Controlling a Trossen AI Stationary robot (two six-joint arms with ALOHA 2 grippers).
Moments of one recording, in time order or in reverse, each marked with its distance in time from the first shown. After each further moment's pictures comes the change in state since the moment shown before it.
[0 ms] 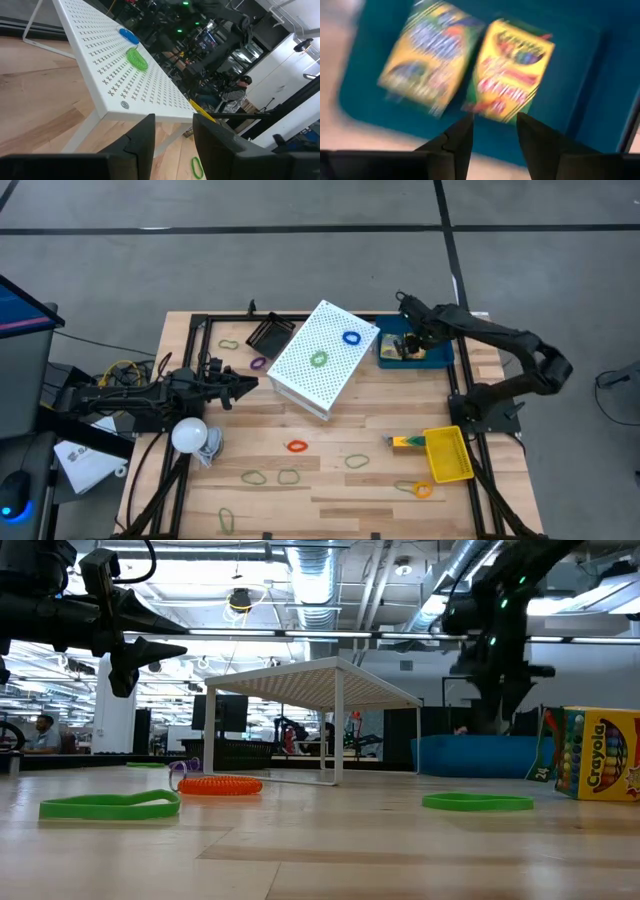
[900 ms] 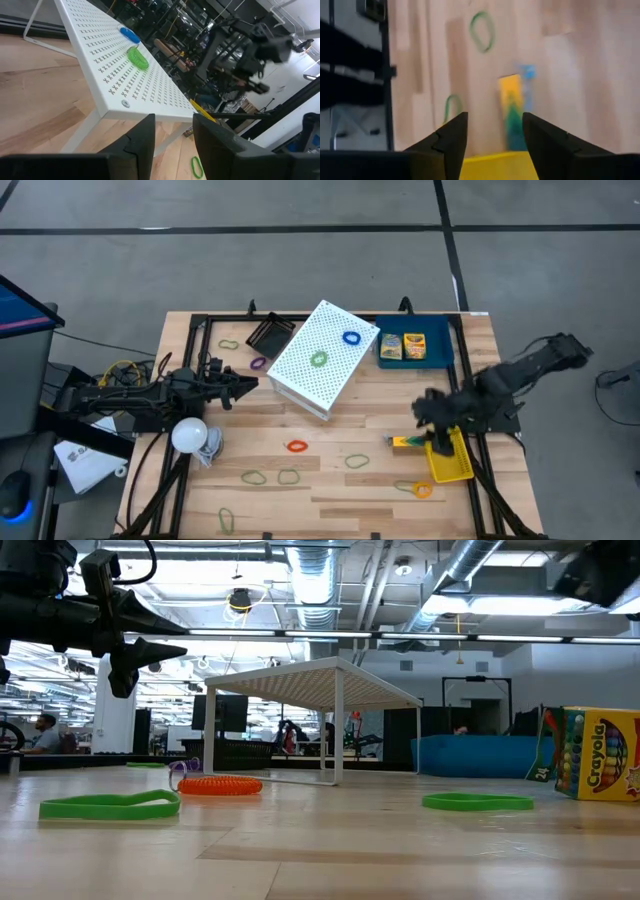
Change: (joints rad) left arm 0.000 0.000 0.000 -0.004 0.000 -0.009; right arm 1.216 -0.298 0.000 -0.021 -0.182 0.177
